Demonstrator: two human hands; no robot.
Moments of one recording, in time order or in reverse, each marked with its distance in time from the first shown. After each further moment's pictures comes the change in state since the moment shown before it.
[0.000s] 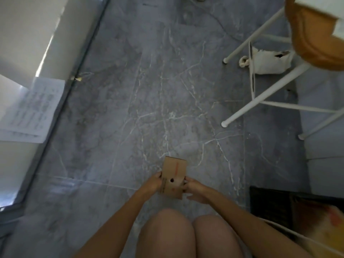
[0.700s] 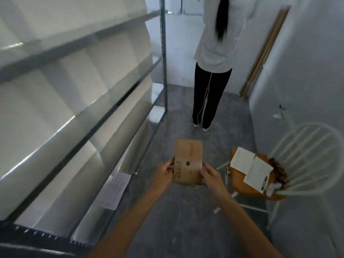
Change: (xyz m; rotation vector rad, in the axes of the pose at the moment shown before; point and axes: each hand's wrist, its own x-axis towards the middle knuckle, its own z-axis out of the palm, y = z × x) left_hand -0.643 0.400 -0.098 -0.013 0.467 0.838; right_hand -0.715 -0.283 0.065 0.050 0.371 -0.915
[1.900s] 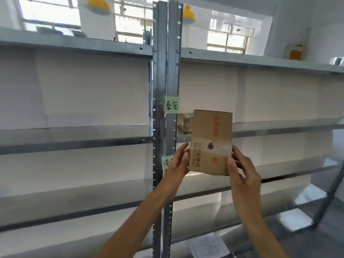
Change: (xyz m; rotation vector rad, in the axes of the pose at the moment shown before) left_hand -0.343 0.173 -0.242 -0.206 0.875 0.289; right_hand -0.264 -0.215 0.194 0.195 -0.604 -0.972
